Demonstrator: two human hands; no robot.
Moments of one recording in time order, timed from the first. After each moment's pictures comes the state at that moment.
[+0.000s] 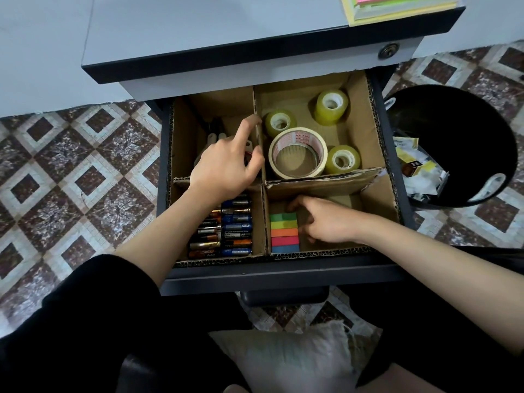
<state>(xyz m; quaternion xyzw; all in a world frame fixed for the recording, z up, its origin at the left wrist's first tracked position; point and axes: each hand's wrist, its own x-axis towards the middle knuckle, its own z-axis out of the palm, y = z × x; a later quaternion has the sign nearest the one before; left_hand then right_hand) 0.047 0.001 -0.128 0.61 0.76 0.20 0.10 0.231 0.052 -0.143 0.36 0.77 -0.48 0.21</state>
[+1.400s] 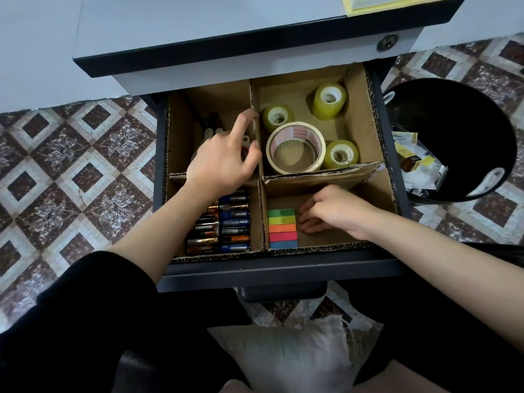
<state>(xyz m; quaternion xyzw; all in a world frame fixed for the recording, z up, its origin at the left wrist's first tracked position) 0.047 0.001 -0.129 0.61 0.76 0.20 0.09 0.235 0.053 -0.145 0.52 0.54 -0.65 0.11</state>
